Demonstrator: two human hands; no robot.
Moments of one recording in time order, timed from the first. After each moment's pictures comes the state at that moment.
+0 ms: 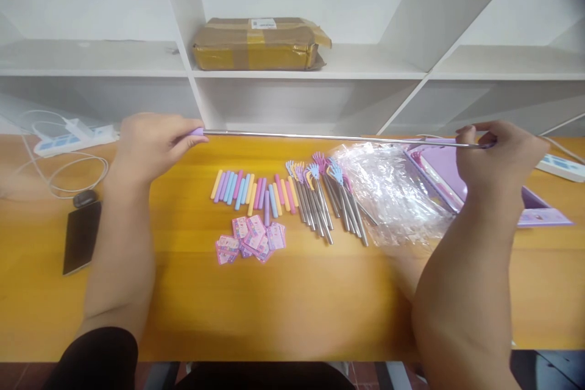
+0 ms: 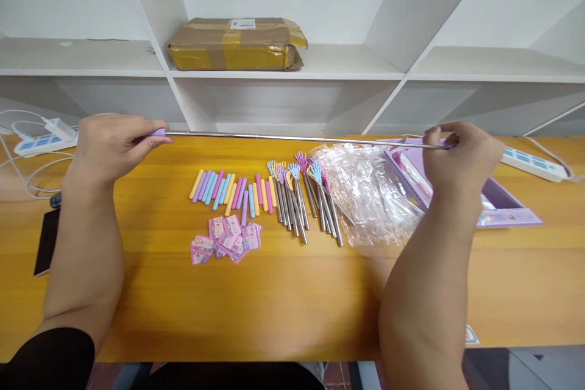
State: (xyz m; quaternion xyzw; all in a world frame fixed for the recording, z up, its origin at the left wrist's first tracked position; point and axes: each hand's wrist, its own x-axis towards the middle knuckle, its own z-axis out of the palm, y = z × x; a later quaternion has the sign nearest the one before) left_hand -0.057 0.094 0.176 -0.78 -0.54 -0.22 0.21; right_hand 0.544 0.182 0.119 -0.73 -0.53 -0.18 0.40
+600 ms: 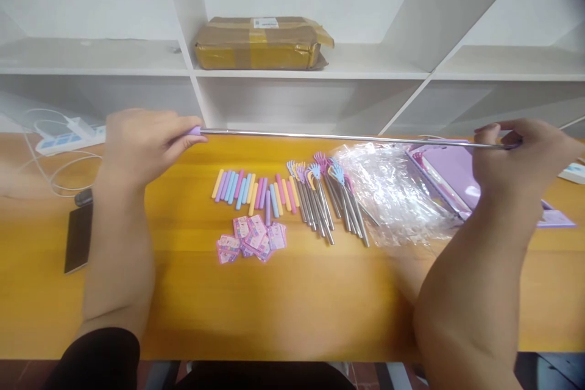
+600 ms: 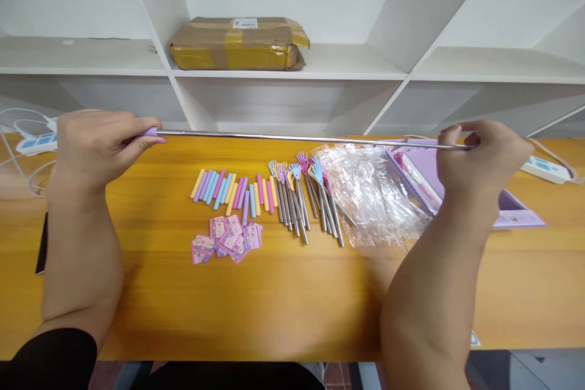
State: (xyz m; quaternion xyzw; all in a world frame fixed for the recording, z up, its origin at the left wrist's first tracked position) left_hand -0.051 0.075 0.192 -0.77 -0.54 -0.21 0.26; right_hand 0.559 0.182 0.121 -0.71 -0.52 -0.25 0.40
